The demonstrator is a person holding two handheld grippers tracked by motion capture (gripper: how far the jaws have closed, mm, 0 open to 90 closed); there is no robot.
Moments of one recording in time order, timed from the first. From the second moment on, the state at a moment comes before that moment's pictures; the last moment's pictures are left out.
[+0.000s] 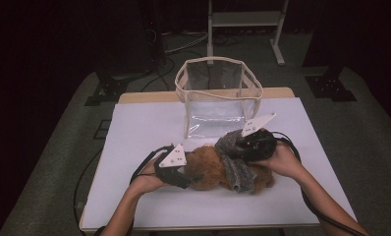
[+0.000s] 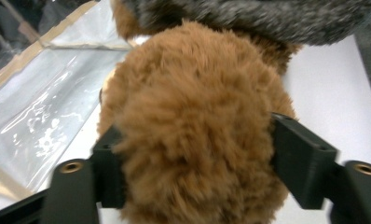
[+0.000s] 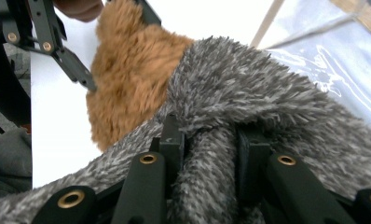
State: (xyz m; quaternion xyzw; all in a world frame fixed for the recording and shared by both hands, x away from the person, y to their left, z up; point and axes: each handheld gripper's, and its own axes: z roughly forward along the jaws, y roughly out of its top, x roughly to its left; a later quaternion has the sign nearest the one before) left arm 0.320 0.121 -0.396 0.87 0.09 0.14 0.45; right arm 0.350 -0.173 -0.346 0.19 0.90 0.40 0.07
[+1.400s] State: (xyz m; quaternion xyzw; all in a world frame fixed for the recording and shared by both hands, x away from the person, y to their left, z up) left arm 0.321 0.119 -0.407 0.87 0.09 0.13 0.47; right arm 0.347 -0.249 -0.353 0.25 0.87 0.41 0.09
